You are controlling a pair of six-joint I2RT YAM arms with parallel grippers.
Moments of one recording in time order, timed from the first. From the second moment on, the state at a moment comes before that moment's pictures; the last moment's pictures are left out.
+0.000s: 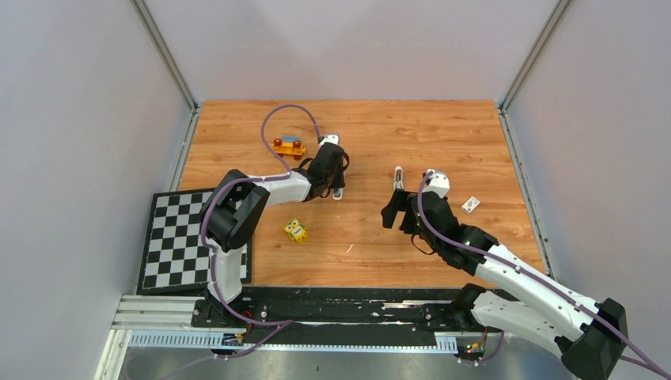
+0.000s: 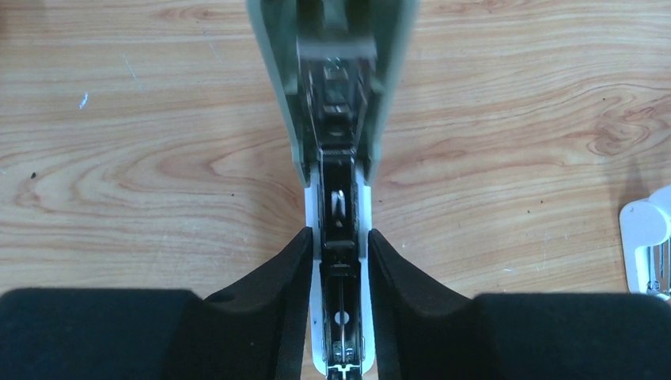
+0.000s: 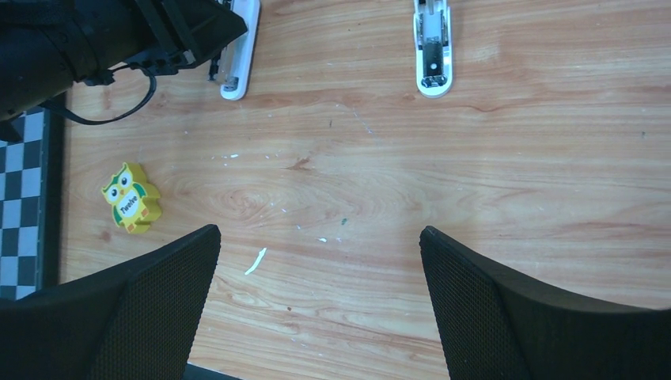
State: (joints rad) left arm -0.64 1.97 1.18 0.09 -0.24 -0.49; right arm 0.79 0.84 0.65 -0.38 0.39 0.69
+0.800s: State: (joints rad) left arm -0.64 1.32 1.08 -0.12 -0.06 -0.44; right arm 0.31 1.02 0.73 -0.53 0.45 0.62
